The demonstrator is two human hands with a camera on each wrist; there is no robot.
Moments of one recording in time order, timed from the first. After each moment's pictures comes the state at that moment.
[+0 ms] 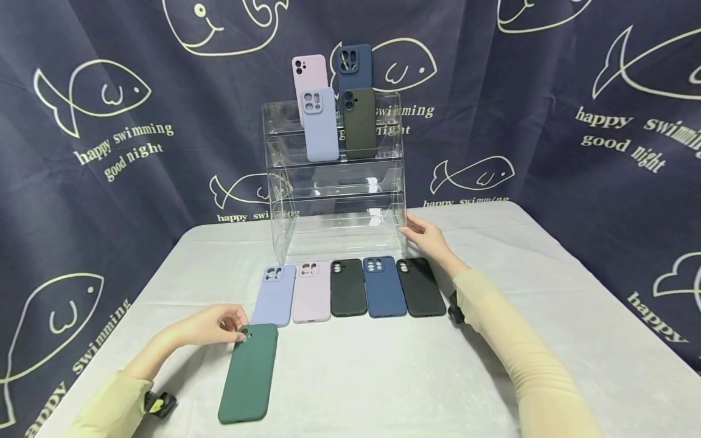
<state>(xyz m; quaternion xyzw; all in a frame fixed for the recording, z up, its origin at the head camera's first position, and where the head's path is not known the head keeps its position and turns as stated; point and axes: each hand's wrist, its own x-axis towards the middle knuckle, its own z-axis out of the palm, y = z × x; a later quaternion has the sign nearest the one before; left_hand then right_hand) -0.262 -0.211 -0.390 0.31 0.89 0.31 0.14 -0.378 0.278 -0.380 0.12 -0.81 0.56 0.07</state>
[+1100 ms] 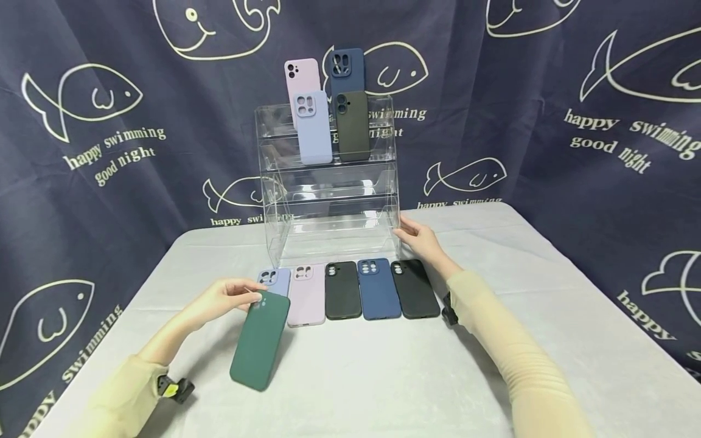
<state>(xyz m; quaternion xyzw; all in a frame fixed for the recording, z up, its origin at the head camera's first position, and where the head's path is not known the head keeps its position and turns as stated) -0.281 -0.170 -0.363 0.23 0.85 0.46 0.10 -0.379 0.277 -0.383 0.12 -0.81 0.56 0.09</state>
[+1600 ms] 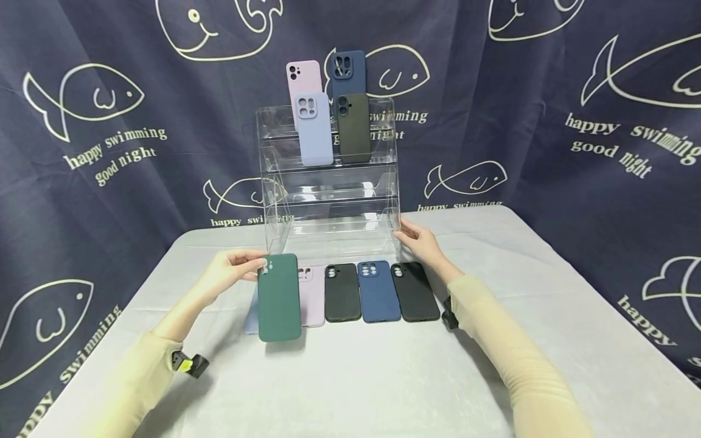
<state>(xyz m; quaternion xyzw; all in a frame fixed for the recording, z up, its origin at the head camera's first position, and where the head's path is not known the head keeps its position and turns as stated) -0.302 -0.145 -0.328 0.18 0.83 0.53 0.00 -0.376 0.277 -0.381 0.13 -0.82 0.55 0.09</state>
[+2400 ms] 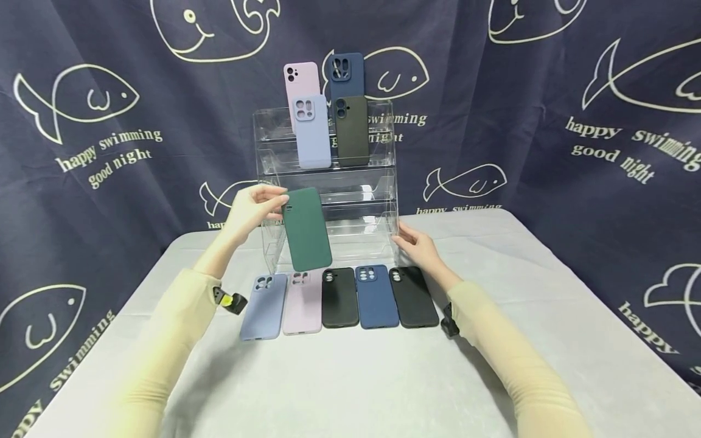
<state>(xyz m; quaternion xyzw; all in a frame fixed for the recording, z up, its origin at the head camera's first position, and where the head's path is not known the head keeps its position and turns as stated) -0.369 -0.079 -0.252 0.20 0.78 0.58 -0.10 -0.379 0.279 -0.389 0.13 -0.84 0.52 0.13</state>
